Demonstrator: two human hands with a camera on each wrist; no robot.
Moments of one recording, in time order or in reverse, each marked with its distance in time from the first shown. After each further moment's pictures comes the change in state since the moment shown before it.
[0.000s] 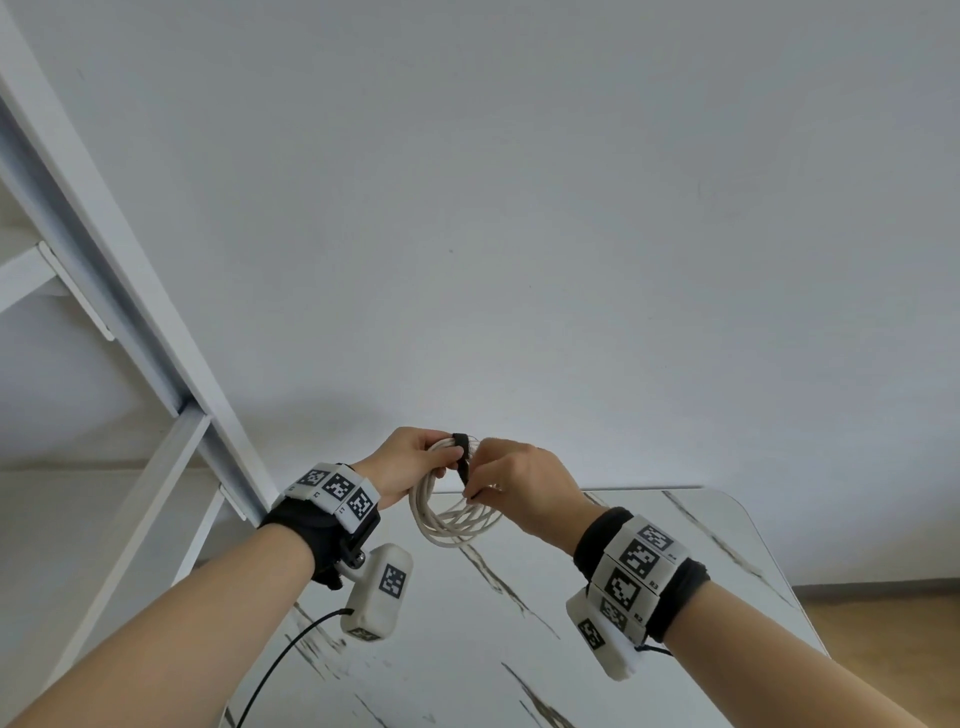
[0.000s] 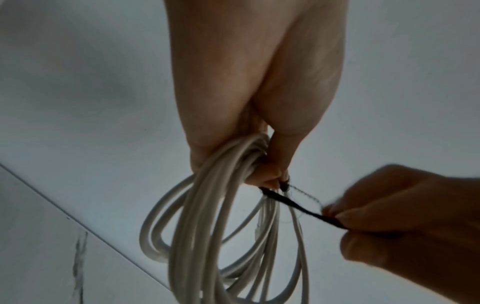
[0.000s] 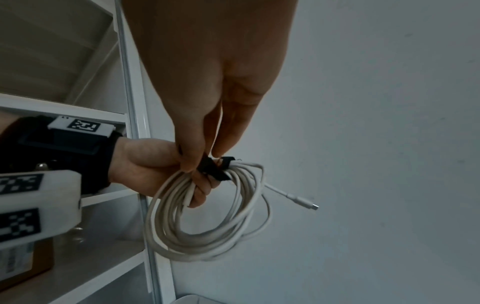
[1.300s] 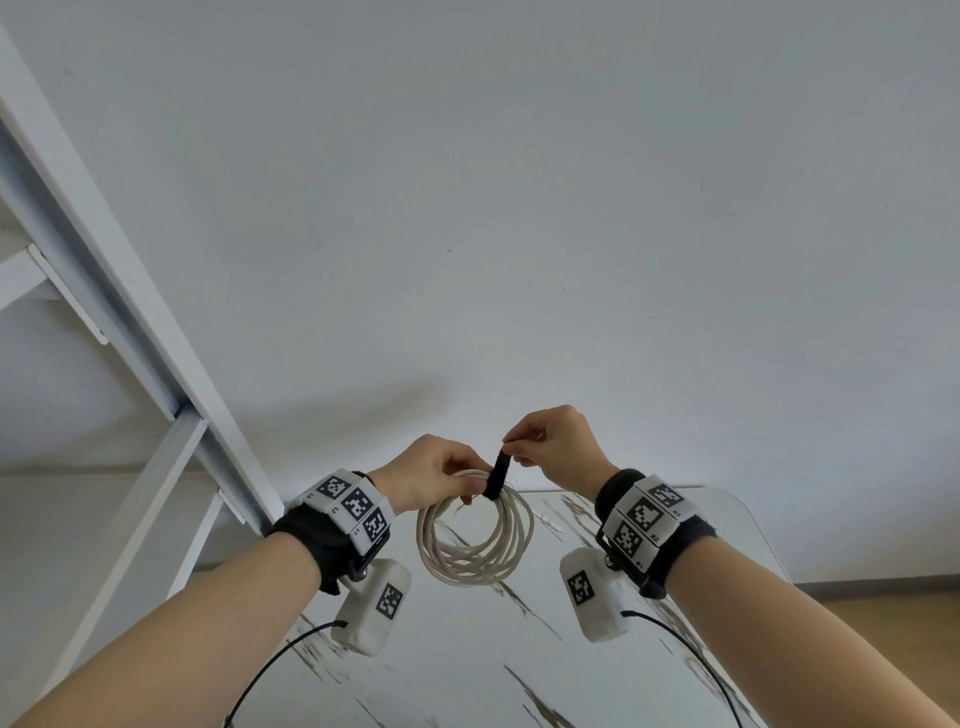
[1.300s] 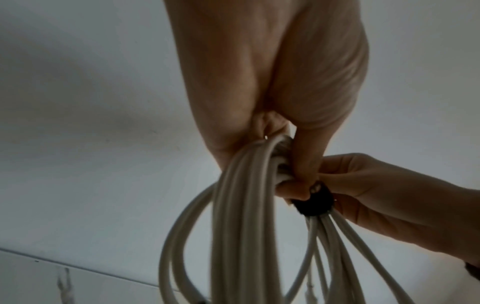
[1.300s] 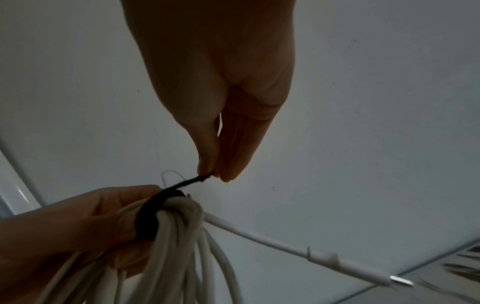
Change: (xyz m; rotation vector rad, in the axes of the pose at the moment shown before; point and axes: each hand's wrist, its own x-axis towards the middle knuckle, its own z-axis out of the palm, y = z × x) left_hand -0.003 0.005 0.011 0.384 -0.192 0.155; right_hand 0.020 0.048 -0.014 0.474 0.163 0.486
